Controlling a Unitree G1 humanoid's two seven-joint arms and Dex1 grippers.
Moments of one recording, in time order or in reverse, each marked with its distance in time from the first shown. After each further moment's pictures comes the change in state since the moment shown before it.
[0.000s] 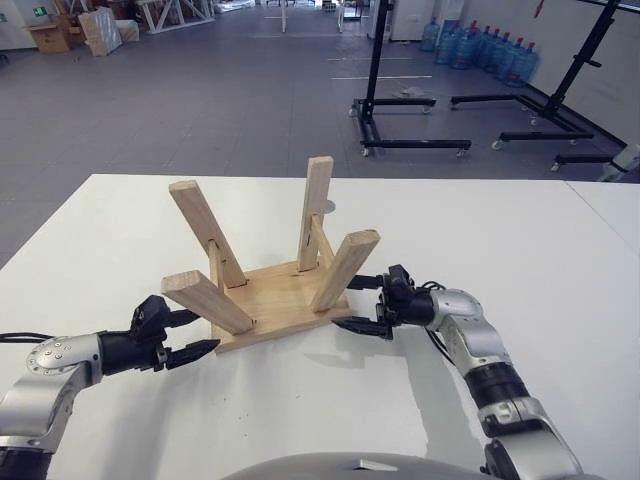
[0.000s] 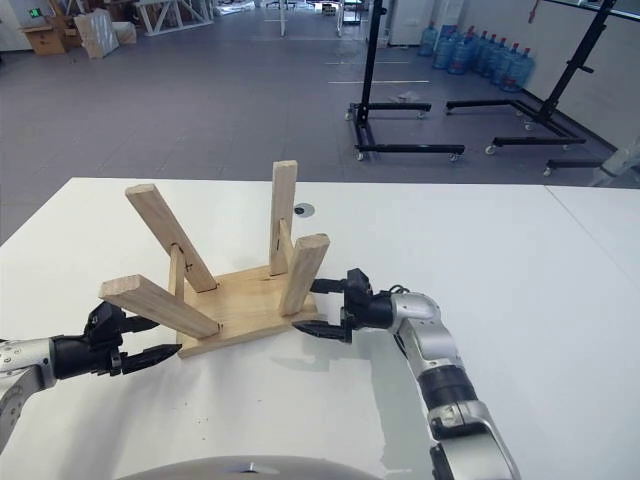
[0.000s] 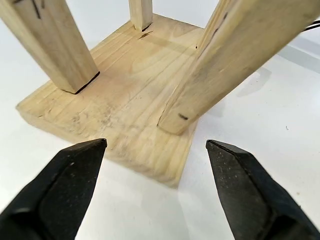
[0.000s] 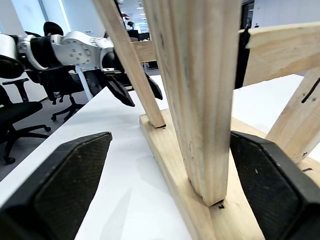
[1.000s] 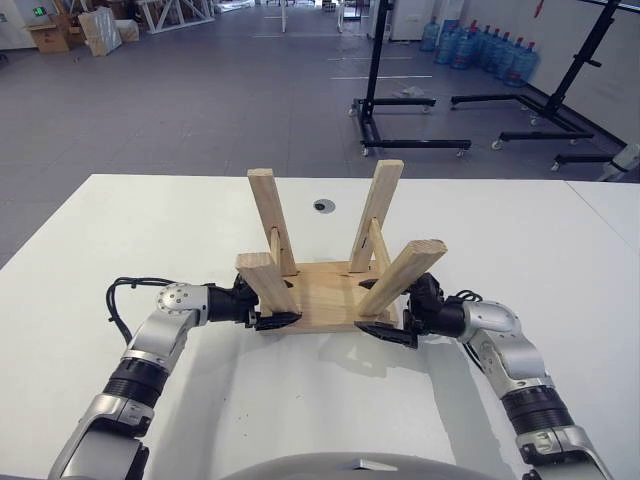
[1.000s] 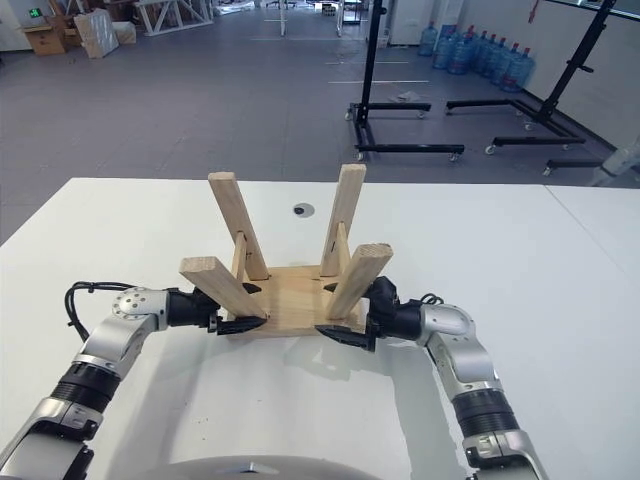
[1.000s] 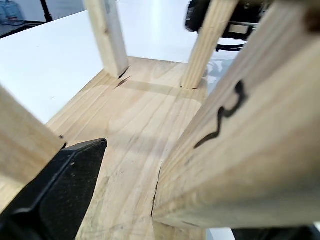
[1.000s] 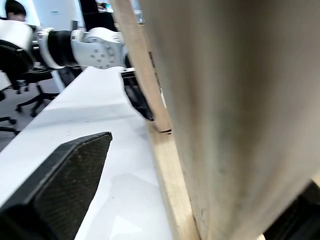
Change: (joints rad) left arm -0.464 -0.286 -0.385 0.348 0.194 -0.233 -0.068; right arm 0.103 -0.115 -0.058 -0.083 0.043 -0.028 -0.128
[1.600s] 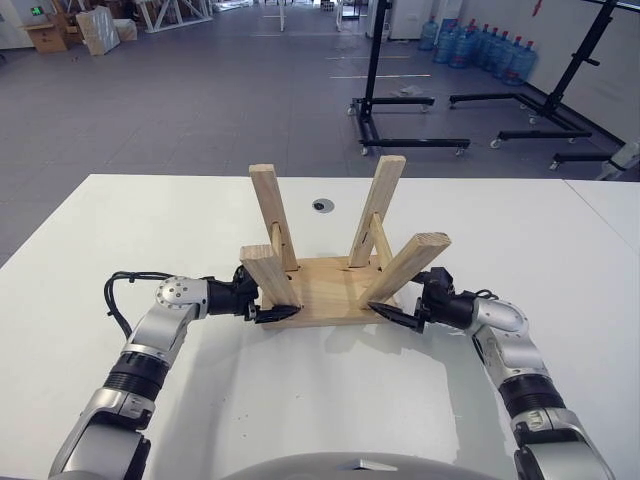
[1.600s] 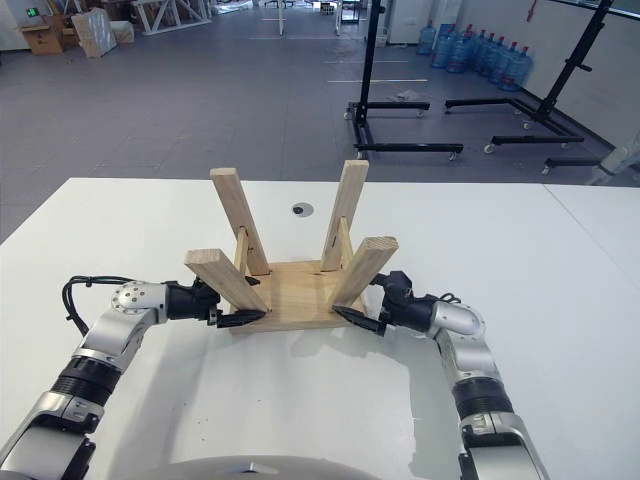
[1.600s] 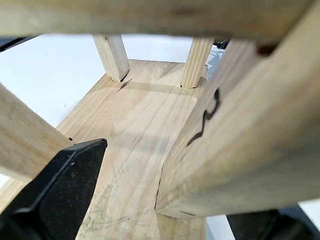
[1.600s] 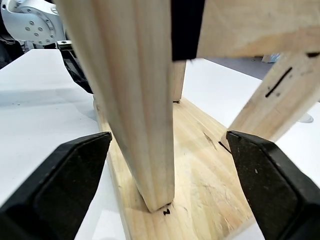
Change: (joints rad) left arm -0.020 0.018 0.024 0.013 0.012 -0.014 0.012; right arm -0.082 0.016 -0.050 0.253 -0.047 -0.248 -0.011
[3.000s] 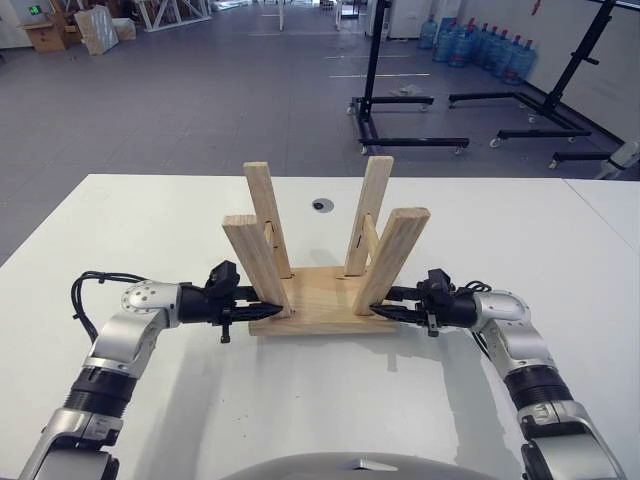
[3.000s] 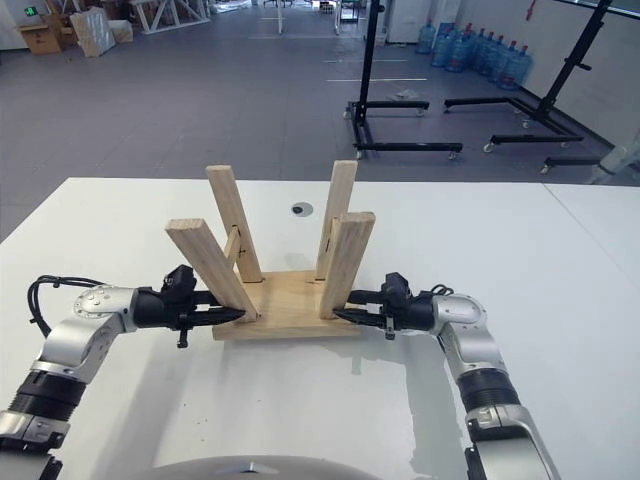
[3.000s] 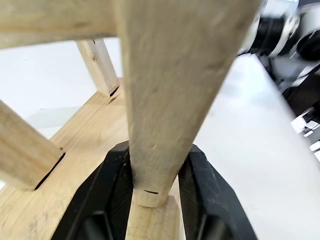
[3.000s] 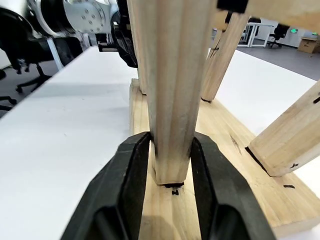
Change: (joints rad) left arm 0.137 0.124 0.094 -0.254 -0.254 0.260 -0.150; right arm -0.014 -0.057 0.034 -0.081 0.067 0.184 0.205
